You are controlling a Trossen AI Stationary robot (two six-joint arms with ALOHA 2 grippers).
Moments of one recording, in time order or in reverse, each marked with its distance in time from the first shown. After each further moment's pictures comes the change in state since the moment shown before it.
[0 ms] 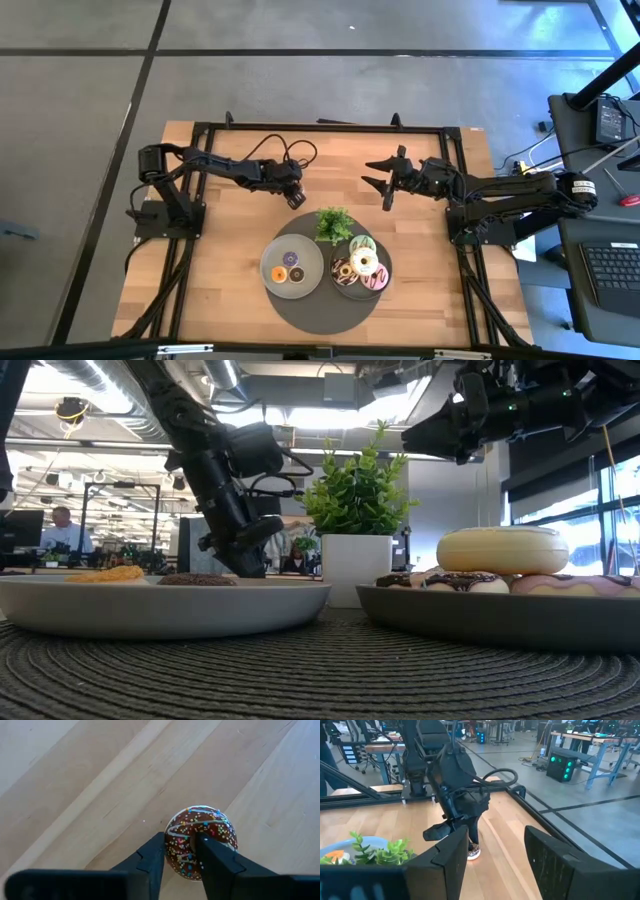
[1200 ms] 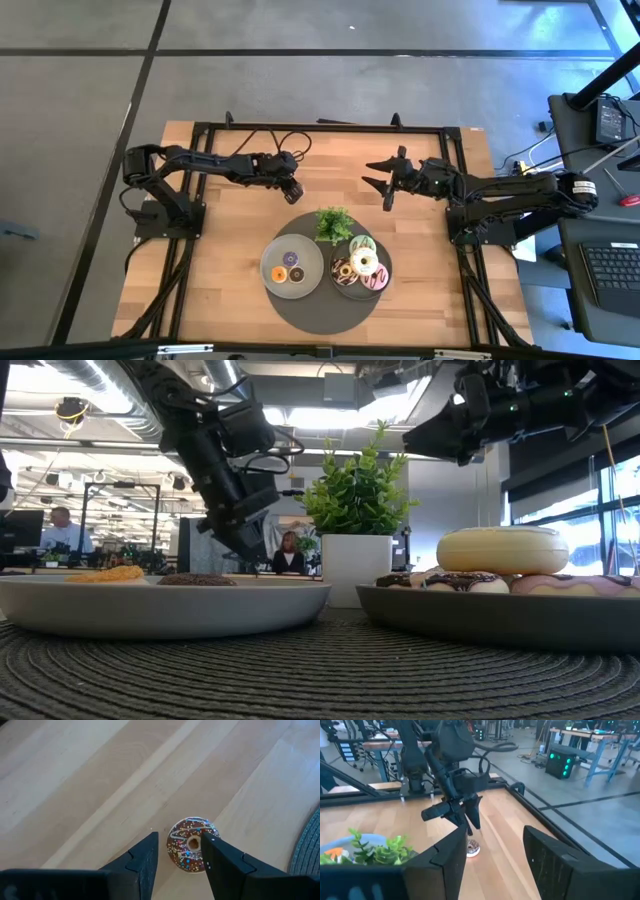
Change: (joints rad) left arm 0.026 -0.124 -0.001 -0.055 0.031 0.007; right arm 0.000 -0.011 0.000 -0.022 0.000 0.008
